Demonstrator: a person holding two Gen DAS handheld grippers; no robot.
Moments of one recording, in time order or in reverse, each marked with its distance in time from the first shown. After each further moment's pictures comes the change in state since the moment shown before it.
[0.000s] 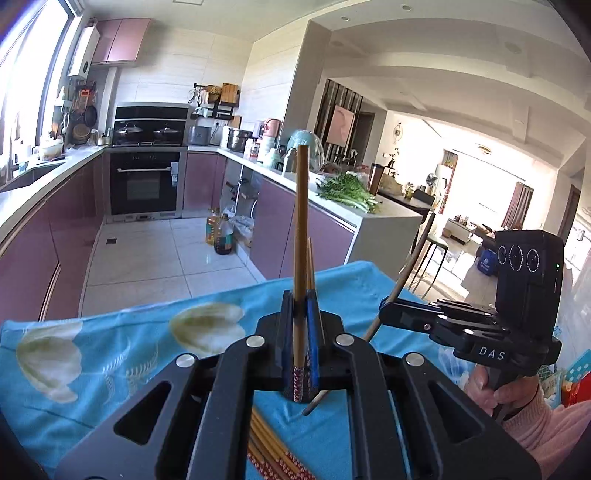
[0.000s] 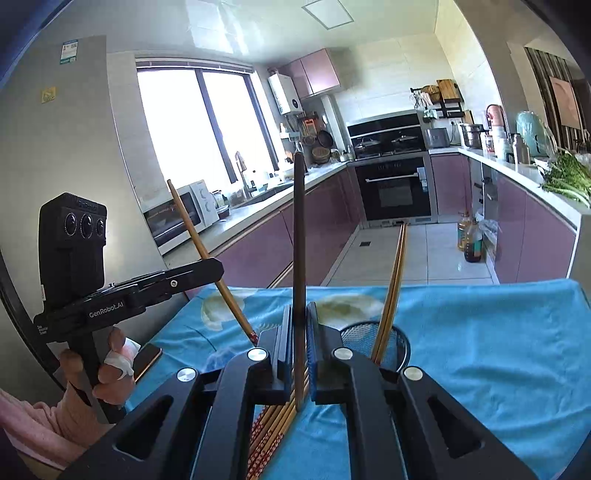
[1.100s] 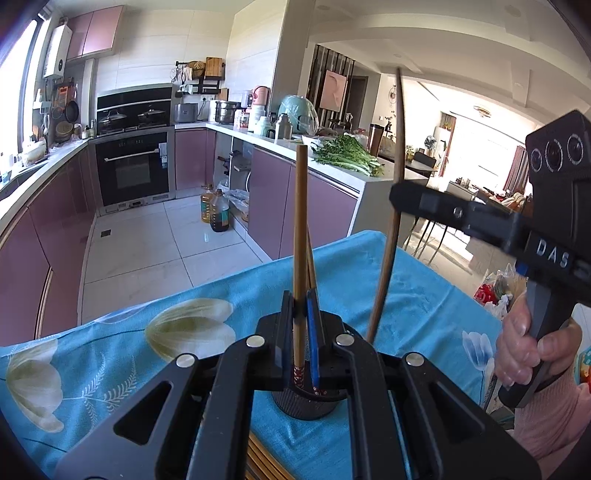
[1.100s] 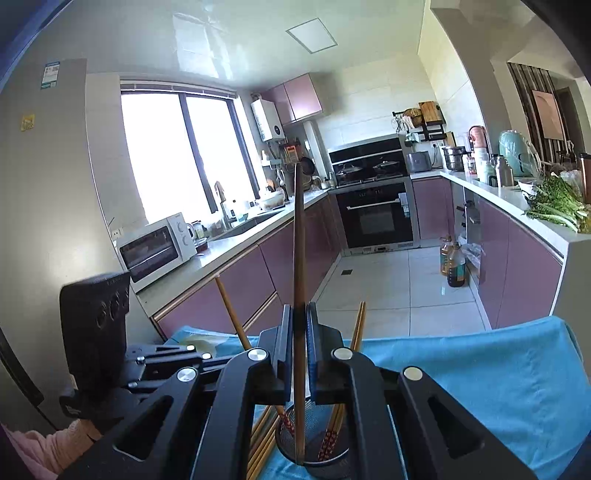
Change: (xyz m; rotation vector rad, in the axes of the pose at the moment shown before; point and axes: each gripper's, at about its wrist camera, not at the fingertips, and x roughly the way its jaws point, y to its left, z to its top) left arm 0.098 -0.016 0.008 0.073 0.155 0.006; right arm 0.011 -0.032 0.046 0.021 -0.111 -0.060
